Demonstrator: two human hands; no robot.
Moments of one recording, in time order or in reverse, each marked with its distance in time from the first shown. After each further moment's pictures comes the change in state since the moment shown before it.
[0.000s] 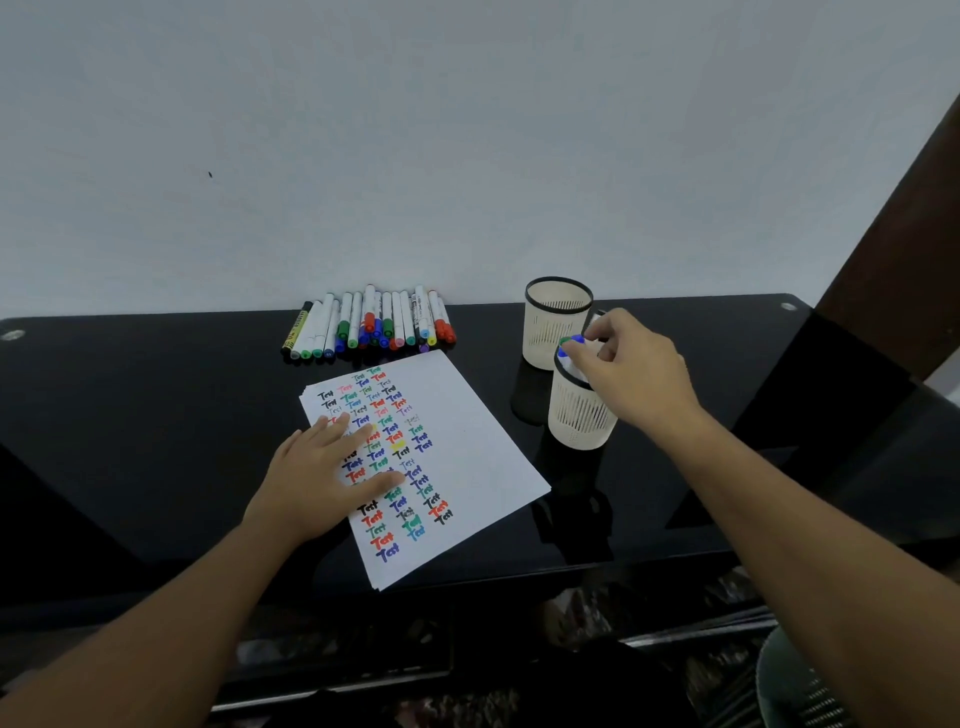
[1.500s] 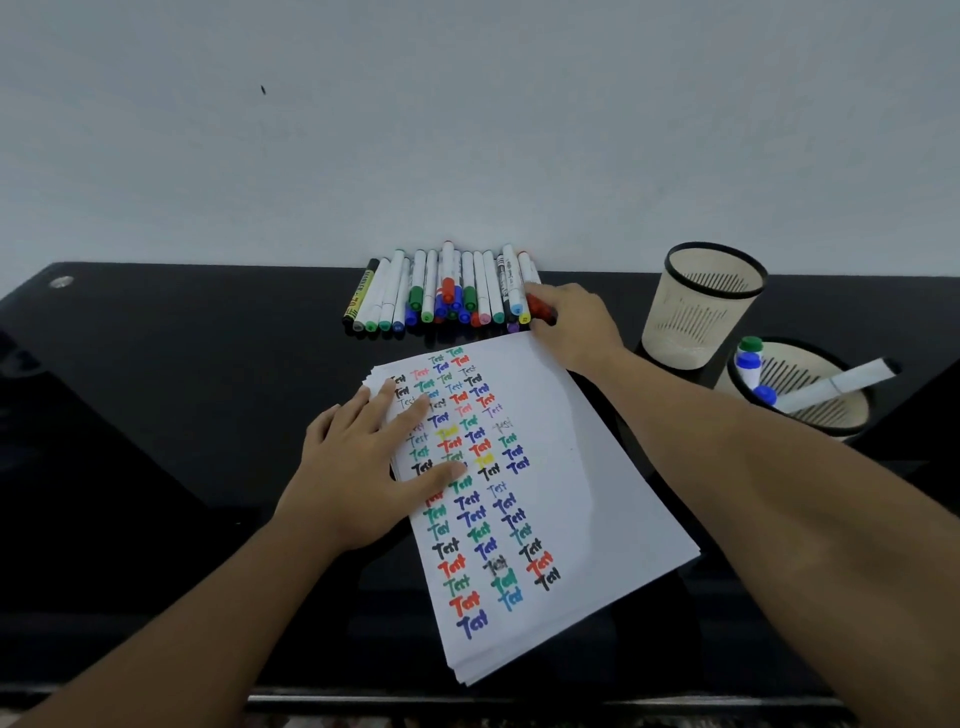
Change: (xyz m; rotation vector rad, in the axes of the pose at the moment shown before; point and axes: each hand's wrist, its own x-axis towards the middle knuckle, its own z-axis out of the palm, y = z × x) left_hand 0.028 -0.030 -0.005 0.089 -0.012 -0.072; right_hand 0.155 -0.040 0.237 -0.084 -0.279 -0.235
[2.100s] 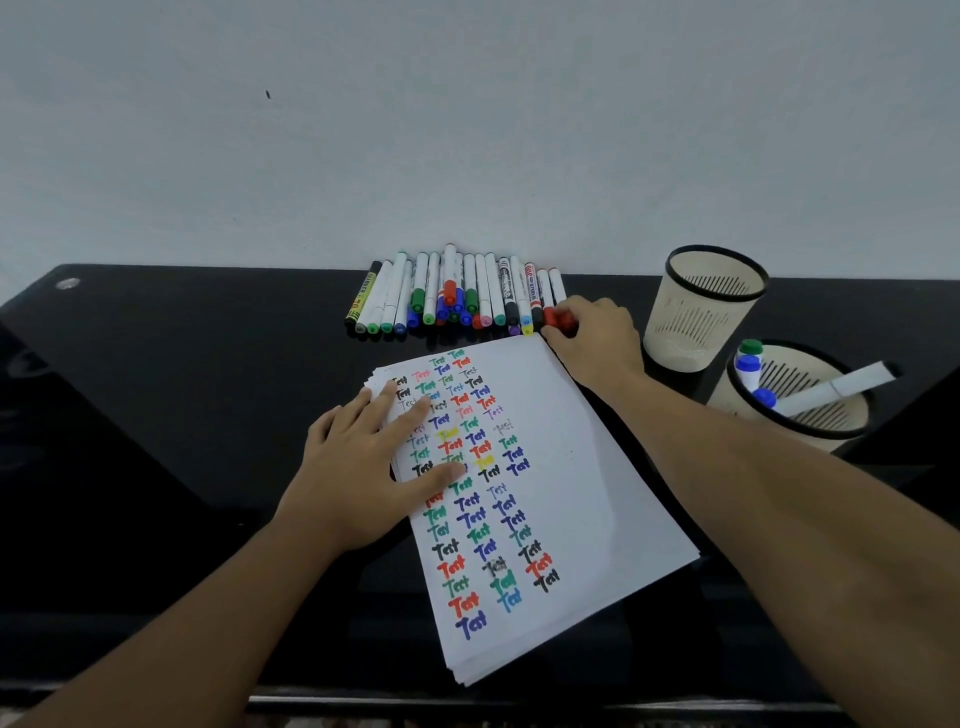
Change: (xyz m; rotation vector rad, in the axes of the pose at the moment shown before) left_hand -0.002 0.001 -0.003 0.001 -0.015 -0.007; right_hand -0.021 0.015 -0.003 -0.047 0.150 0.077
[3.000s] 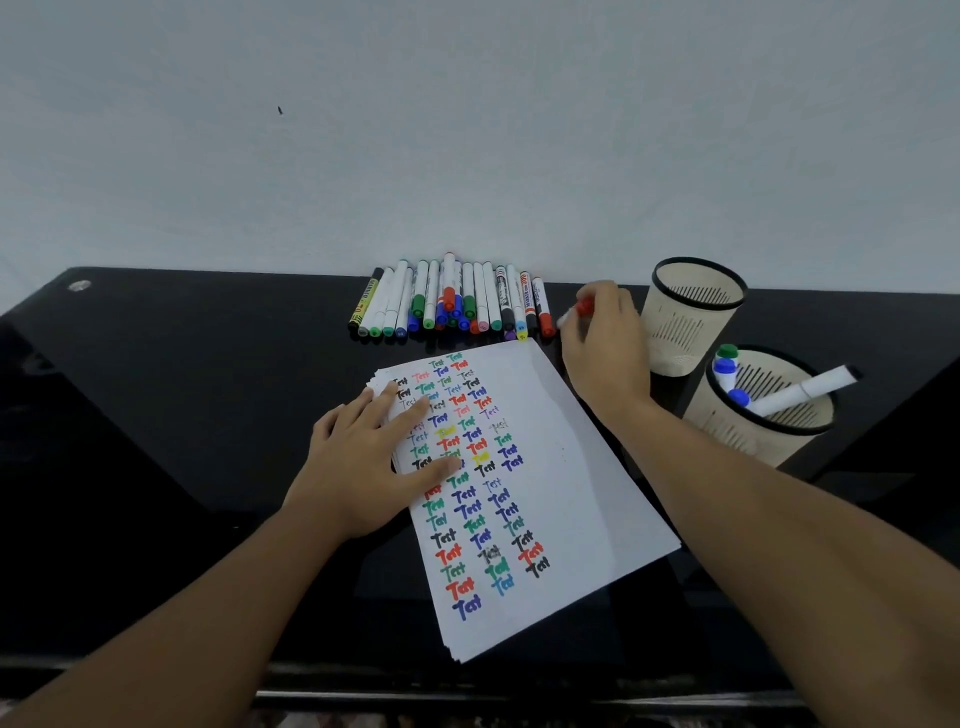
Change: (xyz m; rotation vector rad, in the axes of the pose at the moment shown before) left_hand 0.001 -0.002 0.001 -0.013 0.014 0.011; right_hand -0.041 -0.023 -0.033 0.168 0.379 -0.090
